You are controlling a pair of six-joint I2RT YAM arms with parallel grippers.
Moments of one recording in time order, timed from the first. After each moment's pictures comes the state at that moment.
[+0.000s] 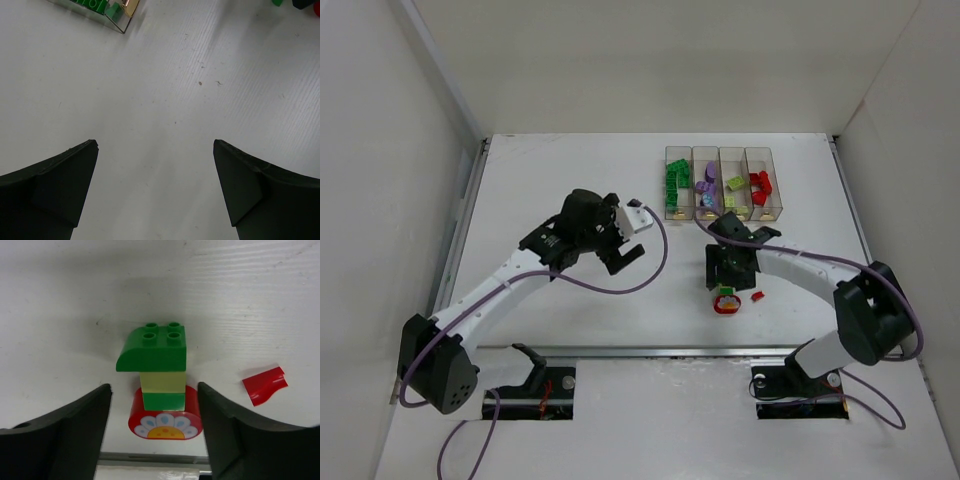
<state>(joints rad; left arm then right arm) -0.59 1.21 0.96 -0.42 0.27 0.52 0.57 1.47 0.90 -0.71 0.13 0.59</state>
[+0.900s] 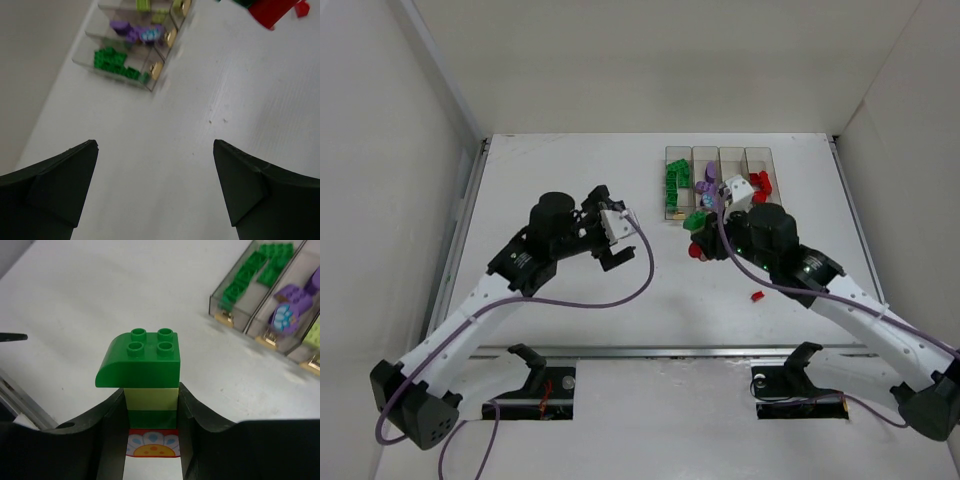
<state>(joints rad) -0.59 1.02 0.96 -0.38 0.34 0.56 0.71 1.02 0.91 -0.29 0.03 0.21</state>
